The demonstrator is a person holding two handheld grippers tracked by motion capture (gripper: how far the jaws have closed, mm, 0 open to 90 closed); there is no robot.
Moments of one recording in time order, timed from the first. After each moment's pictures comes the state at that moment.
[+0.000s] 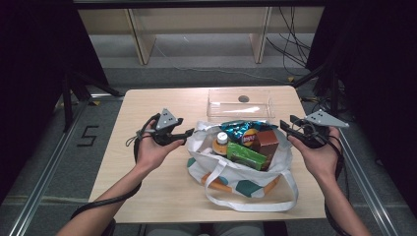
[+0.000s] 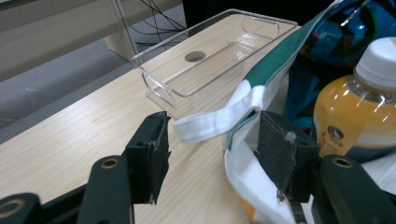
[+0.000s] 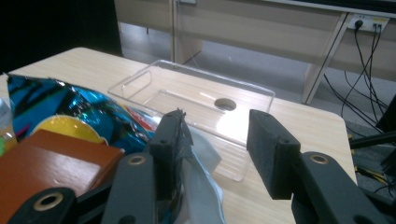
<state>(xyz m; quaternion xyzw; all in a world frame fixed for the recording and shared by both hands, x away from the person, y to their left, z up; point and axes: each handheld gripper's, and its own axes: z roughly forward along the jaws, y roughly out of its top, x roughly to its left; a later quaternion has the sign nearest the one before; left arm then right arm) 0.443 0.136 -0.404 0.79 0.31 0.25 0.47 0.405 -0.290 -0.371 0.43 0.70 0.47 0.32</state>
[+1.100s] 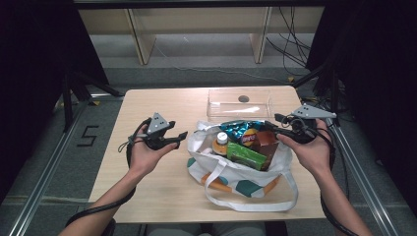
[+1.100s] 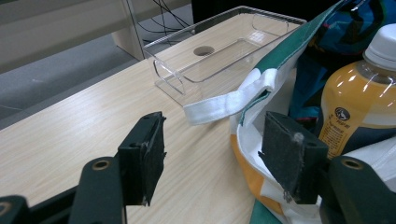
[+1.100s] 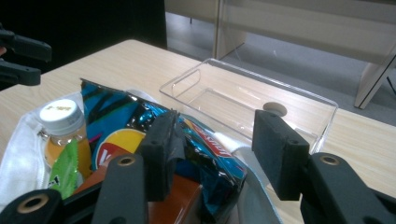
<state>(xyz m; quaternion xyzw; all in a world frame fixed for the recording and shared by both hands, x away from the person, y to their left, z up) 0.434 0.152 -0.411 0.77 0.33 0.25 0.48 0.416 -0.263 -0.358 0.38 0.75 0.48 0.25</state>
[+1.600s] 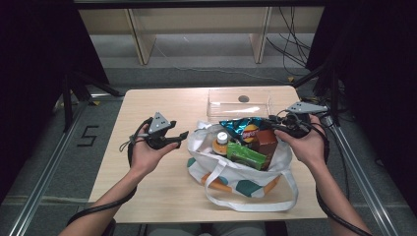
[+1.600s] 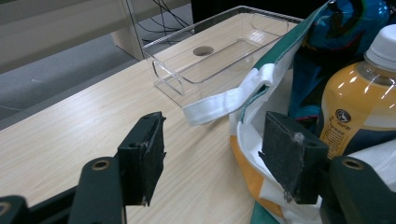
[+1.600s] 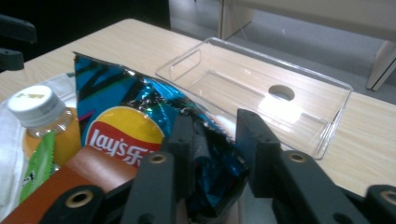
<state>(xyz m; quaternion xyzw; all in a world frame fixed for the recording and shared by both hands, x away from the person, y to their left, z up) 0.436 0.150 -0.411 0.78 0.33 0.25 0.48 0.439 -0.262 -0.367 0.39 0.77 0.46 0.22</state>
